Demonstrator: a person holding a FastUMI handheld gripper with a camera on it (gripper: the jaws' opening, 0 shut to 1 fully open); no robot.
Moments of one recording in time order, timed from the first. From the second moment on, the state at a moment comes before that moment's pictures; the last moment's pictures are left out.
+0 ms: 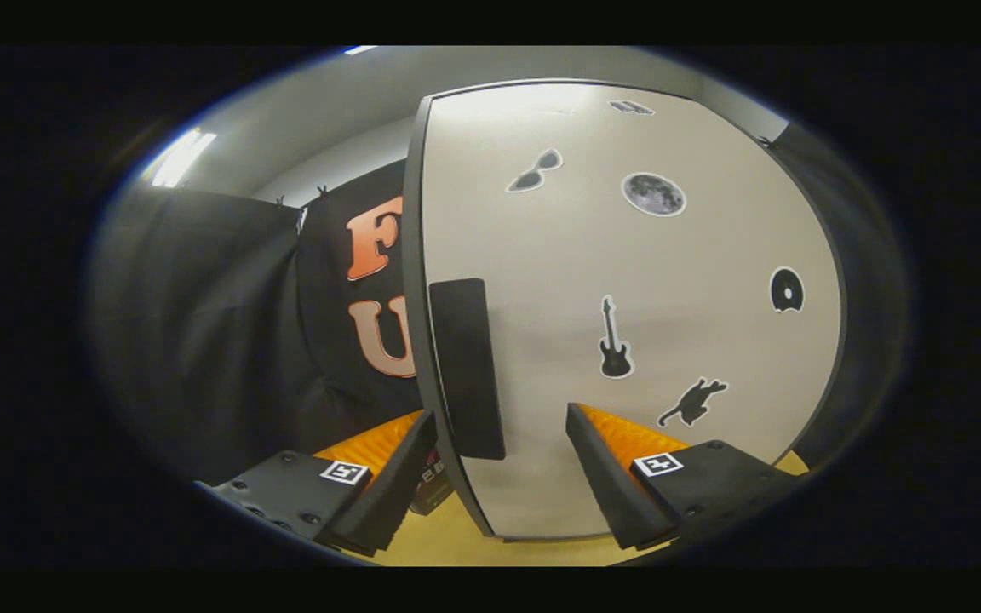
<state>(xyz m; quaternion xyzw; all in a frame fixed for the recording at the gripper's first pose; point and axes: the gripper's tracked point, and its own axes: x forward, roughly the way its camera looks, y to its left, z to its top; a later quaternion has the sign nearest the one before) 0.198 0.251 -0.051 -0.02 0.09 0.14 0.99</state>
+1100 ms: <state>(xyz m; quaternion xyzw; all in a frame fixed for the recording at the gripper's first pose) 0.220 0.264 -0.060 -0.04 0.07 0.08 0.99</state>
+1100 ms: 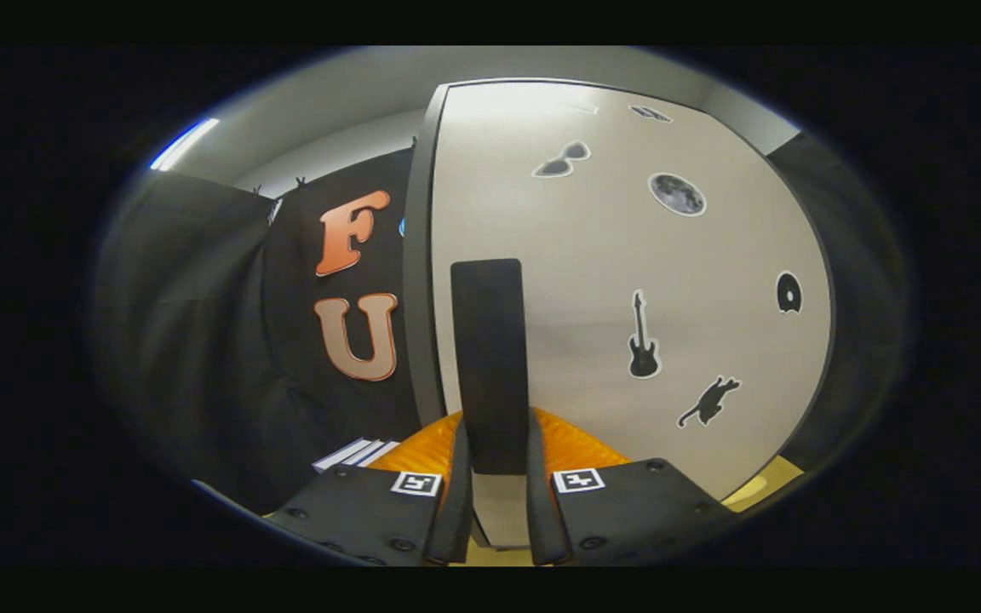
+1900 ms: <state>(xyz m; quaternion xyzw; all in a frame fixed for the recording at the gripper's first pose) 0.146 0.250 -0.055 -0.03 0.08 0.17 0.98</state>
